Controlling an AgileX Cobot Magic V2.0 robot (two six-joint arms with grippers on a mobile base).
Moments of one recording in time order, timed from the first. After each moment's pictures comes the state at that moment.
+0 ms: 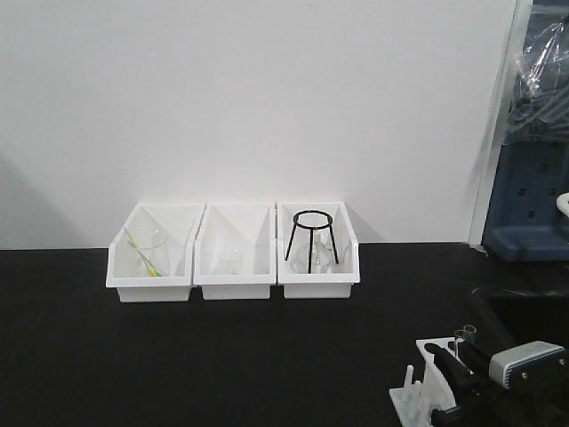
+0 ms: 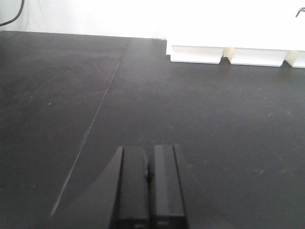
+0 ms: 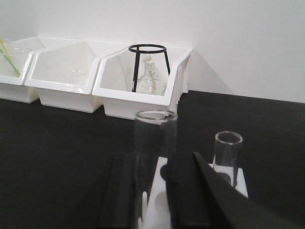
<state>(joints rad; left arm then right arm) 0.08 -0.01 0.03 0.05 0.29 -0.17 0.02 1.79 -0.48 -0.35 -1.13 0.11</state>
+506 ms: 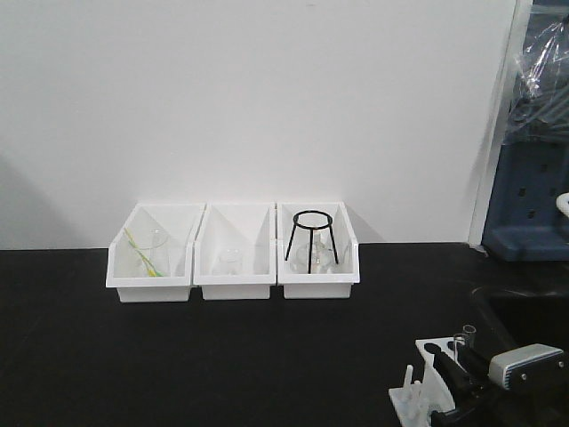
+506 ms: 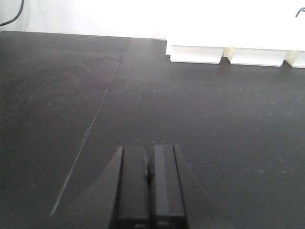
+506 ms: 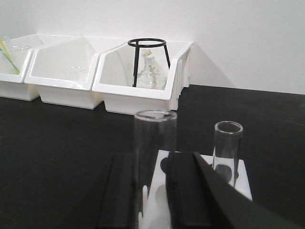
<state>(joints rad) 0.08 -0.01 0.03 0.05 0.29 -0.17 0.02 1.80 -0.48 -0.35 -1.13 0.13</state>
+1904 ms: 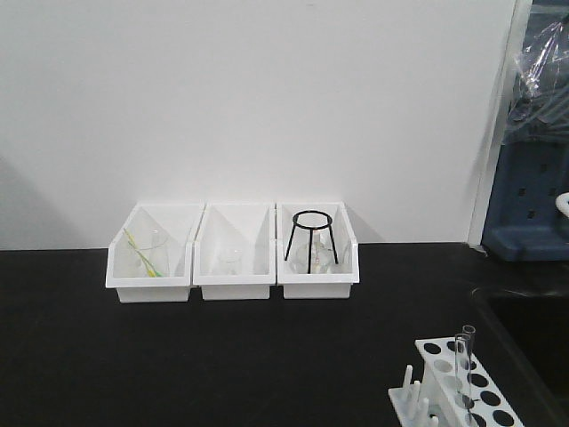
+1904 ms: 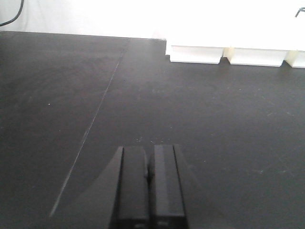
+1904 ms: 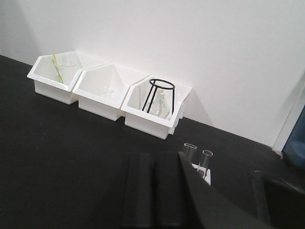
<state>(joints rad) 0.08 -0.01 0.03 0.05 0.29 -0.17 0.02 0.47 -0.20 -1.24 -0.35 0.96</state>
